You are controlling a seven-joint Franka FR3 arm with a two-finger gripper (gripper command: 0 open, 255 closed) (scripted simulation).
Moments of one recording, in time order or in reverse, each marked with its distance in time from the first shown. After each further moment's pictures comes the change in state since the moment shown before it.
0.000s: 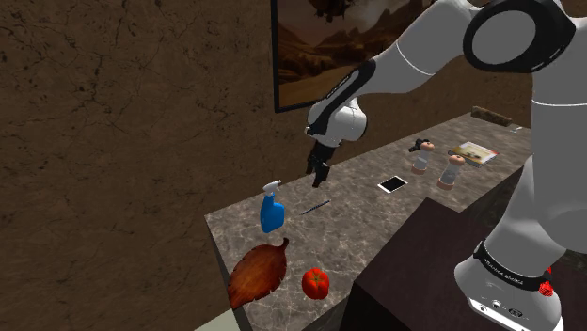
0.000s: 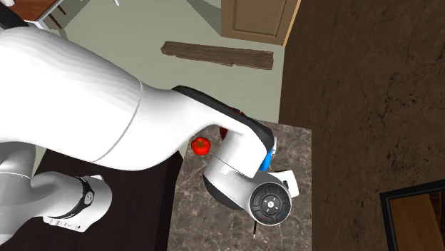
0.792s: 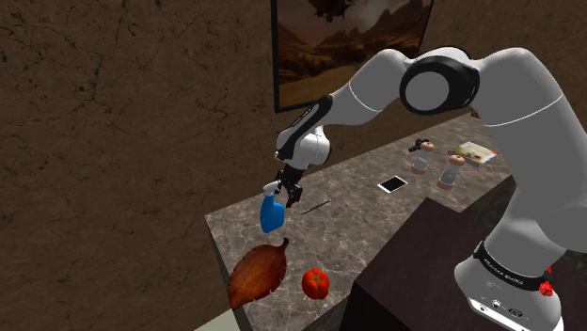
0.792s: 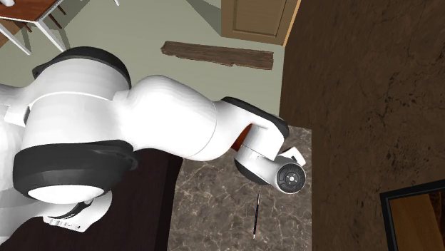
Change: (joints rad) arm -0.052 0.375 0.171 0.374 0.065 0.009 -0.297
